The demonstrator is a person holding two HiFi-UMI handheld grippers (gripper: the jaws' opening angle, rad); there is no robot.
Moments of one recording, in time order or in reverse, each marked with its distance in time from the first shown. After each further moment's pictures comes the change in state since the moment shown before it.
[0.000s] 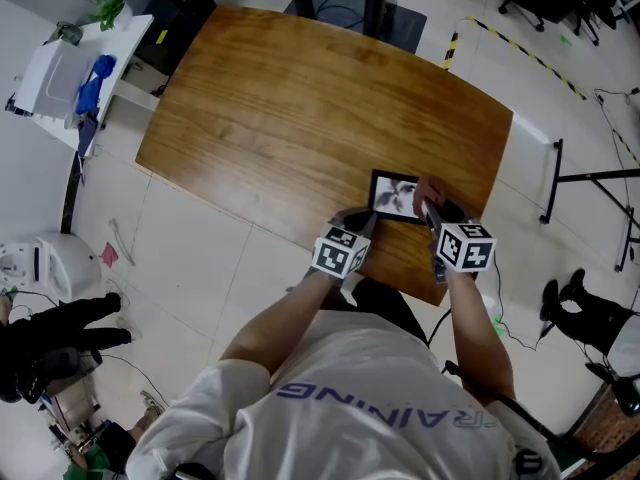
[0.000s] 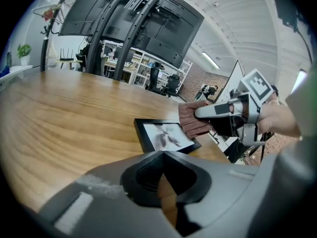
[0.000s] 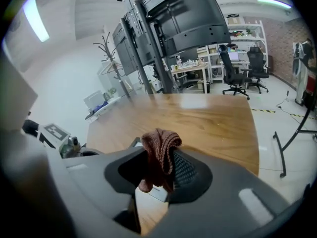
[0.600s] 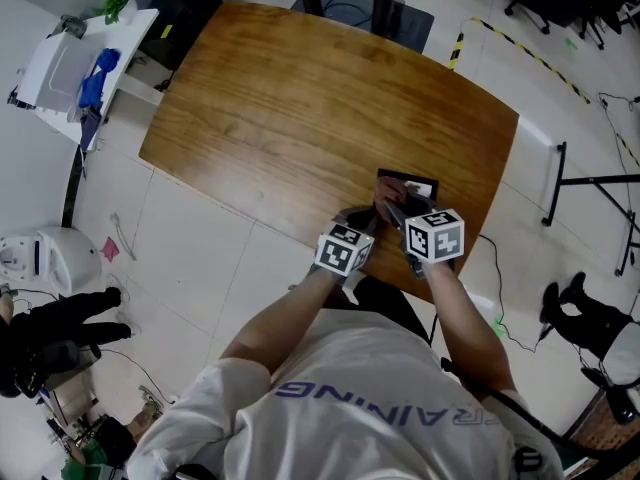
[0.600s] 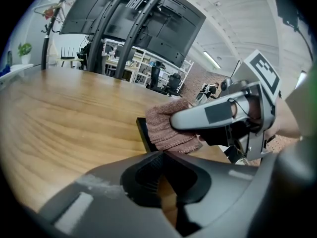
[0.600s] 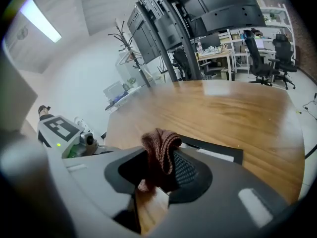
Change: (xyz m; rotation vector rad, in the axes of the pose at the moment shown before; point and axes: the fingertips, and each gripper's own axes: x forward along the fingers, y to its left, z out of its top) left arm 0.000 0.006 -0.004 -0.011 0.021 0.004; right arm 0.052 0.089 -0.016 -0.086 0.133 0.210
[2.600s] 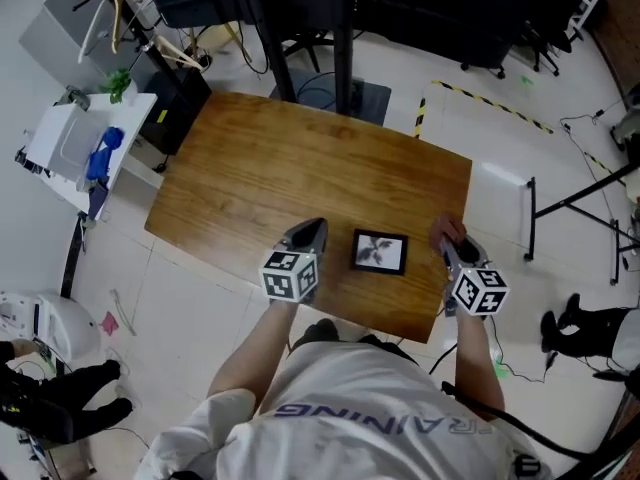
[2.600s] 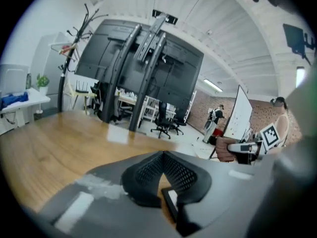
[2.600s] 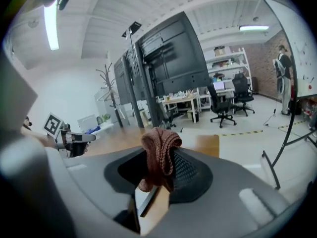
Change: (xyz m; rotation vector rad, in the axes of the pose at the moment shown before) left arm -0.107 0.046 0.158 0.027 -0.378 0.121; right arm -0.186 -0.102 0.058 0.041 -0.484 -0.326
